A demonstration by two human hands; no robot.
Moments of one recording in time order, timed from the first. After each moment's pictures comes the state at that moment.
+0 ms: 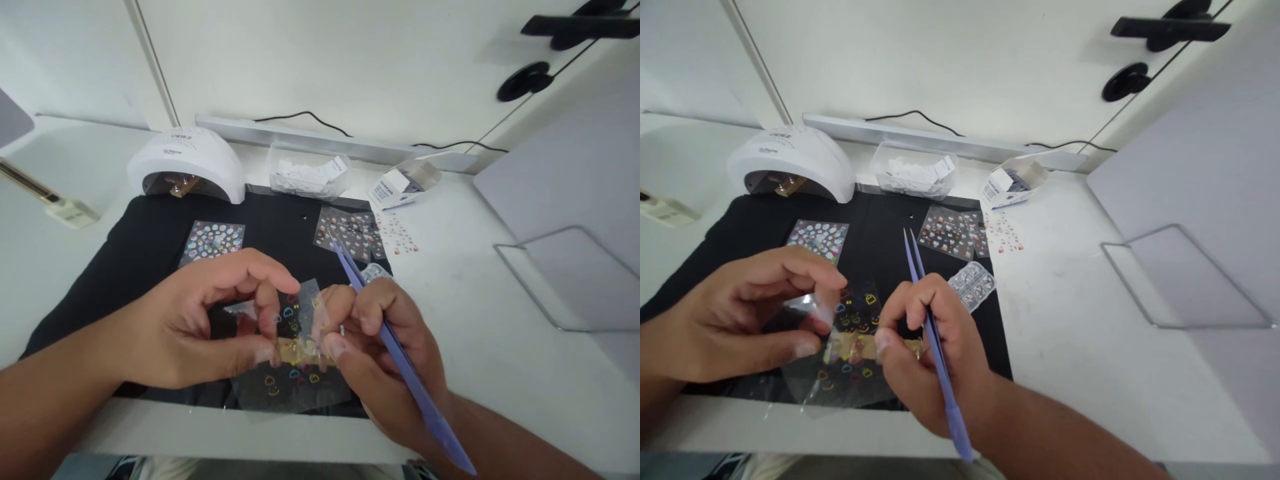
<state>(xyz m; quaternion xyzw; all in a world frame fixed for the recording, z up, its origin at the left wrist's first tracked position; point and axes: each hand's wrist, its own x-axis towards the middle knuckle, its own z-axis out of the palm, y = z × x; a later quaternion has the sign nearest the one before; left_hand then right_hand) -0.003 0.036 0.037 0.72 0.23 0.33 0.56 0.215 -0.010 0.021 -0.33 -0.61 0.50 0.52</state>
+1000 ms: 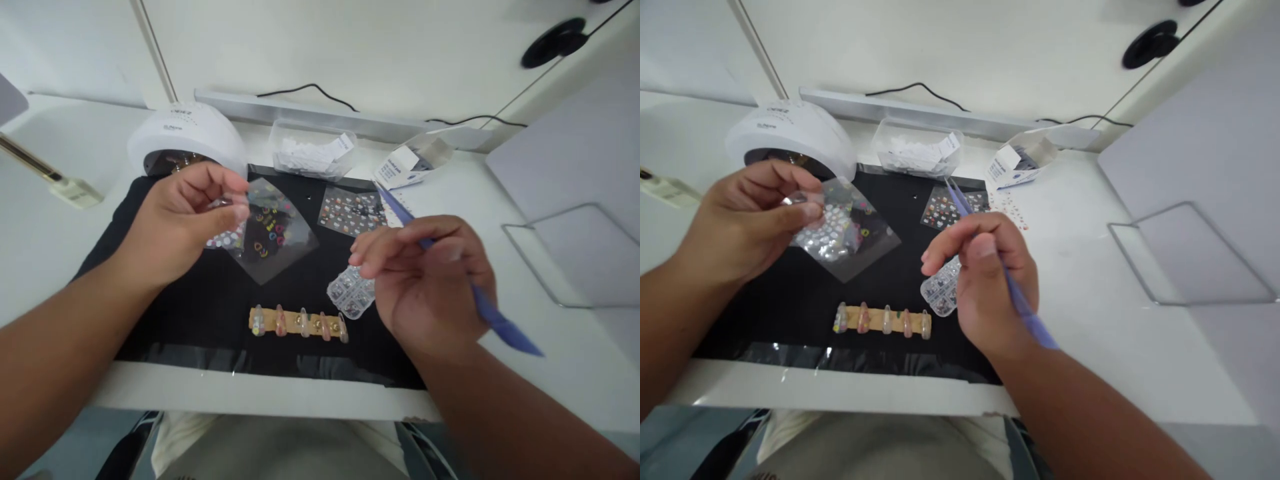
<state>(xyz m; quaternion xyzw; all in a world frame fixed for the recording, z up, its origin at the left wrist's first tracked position) -0.012 0.069 0.032 0.56 0.38 0.49 0.54 0.230 0.024 0.025 -0.32 -0.56 0.38 0.66</state>
